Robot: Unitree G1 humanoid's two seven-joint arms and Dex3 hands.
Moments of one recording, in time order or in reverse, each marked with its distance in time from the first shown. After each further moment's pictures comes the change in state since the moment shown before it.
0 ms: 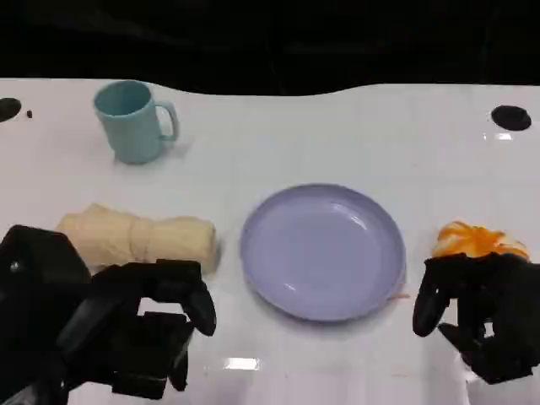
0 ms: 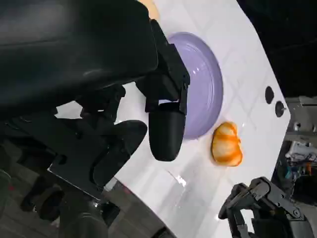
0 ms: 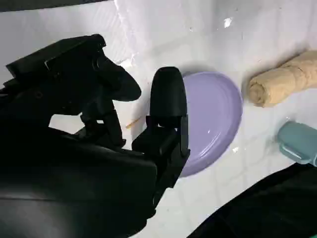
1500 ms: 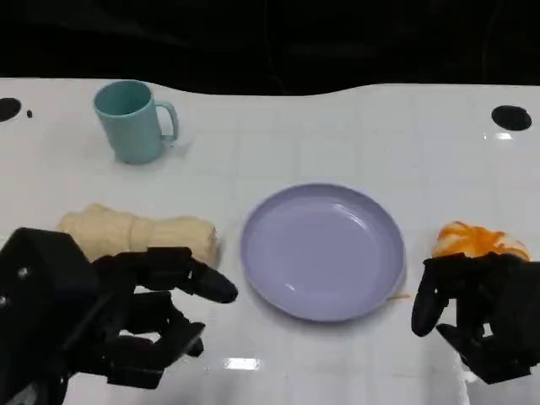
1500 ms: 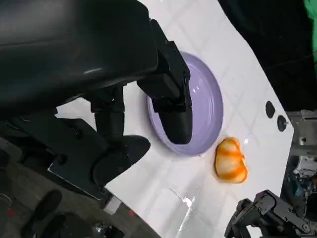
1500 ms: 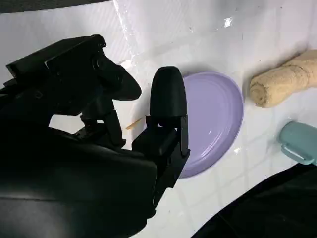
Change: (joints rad) left arm 0.002 0.030 -0.022 -0.039 0.122 -0.057 0.043; right arm -0.006 0.005 0.008 0.005 -0.002 0.013 -0.001
